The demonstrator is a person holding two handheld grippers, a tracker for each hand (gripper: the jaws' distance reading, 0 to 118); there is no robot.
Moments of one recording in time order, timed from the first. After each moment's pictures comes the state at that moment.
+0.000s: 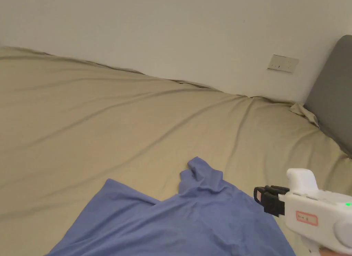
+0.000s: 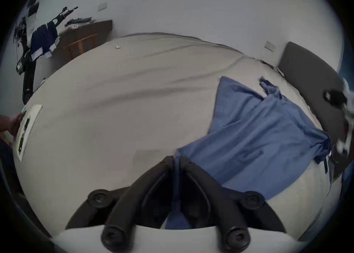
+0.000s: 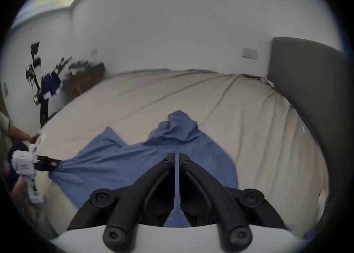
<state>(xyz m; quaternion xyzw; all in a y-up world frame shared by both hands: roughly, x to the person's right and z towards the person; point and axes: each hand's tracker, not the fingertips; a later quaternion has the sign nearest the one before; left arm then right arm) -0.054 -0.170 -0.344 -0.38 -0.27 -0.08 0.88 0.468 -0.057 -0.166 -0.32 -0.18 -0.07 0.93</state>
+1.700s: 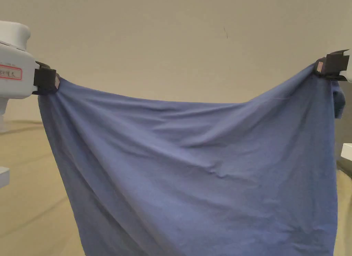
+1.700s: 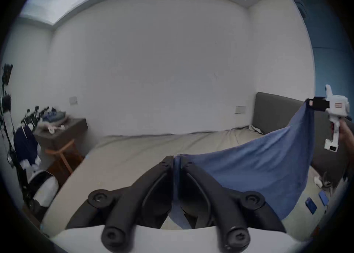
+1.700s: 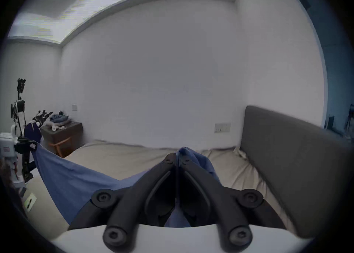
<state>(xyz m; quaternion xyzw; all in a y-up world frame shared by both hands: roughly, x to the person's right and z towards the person) 0.099 0.212 -0.517 -0.10 -0.37 -0.08 0.92 0.550 0.260 -0.185 -0.06 -0.31 -0.01 0.95</state>
